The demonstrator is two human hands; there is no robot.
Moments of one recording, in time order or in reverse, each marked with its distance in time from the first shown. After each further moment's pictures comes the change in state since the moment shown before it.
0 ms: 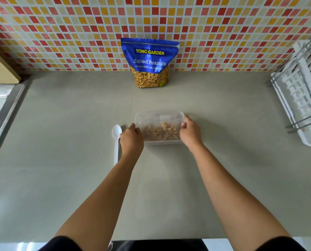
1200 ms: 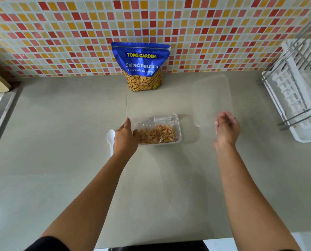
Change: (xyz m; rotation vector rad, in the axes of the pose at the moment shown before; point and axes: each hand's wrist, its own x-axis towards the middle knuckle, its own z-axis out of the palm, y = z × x) left_hand 0.017 0.001 -0.007 0.175 -0.094 0.180; right_hand 0.021 0.053 -0.063 1.136 0.585 0.181
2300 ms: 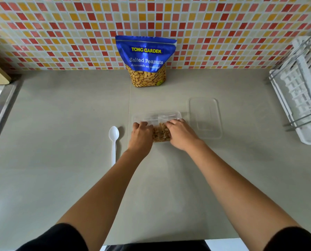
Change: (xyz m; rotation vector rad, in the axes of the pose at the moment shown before) left_hand 0.005 0.005 0.031 0.379 -0.083 0.350; right_hand -0.067 0.025 0.061 -1.678 -1.135 -0.715
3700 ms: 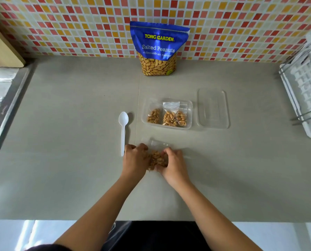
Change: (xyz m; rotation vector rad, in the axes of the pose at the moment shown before) left_hand -0.112 -0.020 0.016 -0.401 -0.045 -0.373; right_hand -0.101 -0.087 0.071 0.665 0.067 0.379
